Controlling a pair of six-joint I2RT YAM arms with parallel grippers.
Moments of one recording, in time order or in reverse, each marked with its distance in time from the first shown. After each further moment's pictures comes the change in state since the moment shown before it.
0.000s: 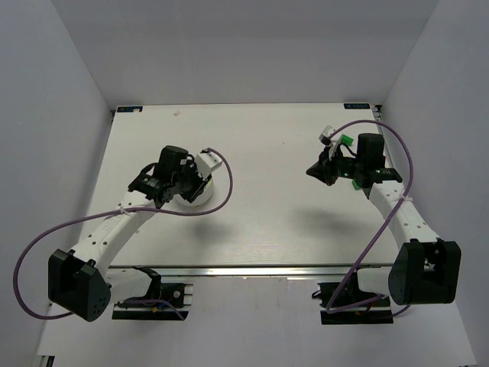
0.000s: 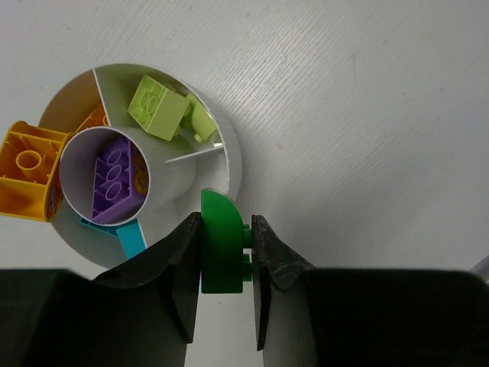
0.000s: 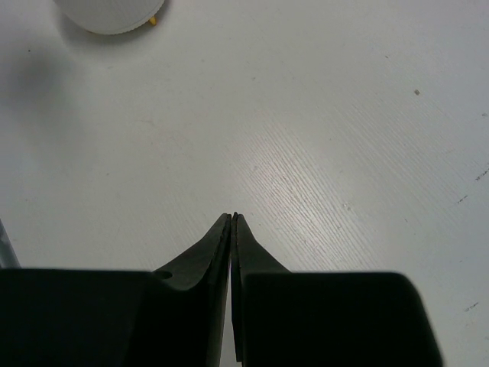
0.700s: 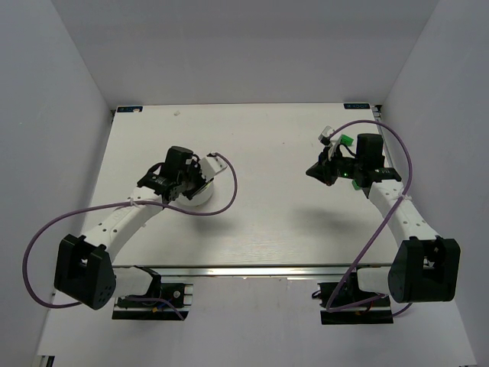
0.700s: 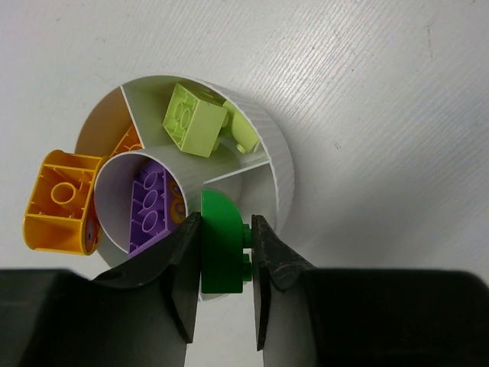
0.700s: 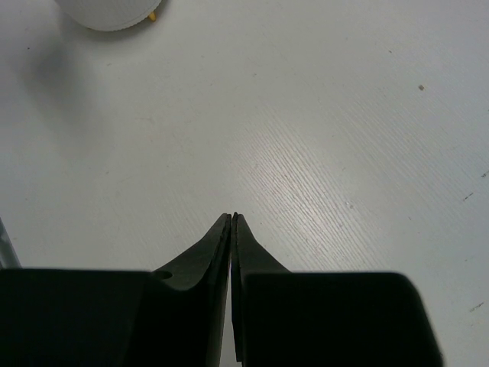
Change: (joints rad) left arm 0.002 0.088 -0.047 0.122 -0.087 0.200; right arm 0.000 0.013 0.000 0.000 0.000 -0.001
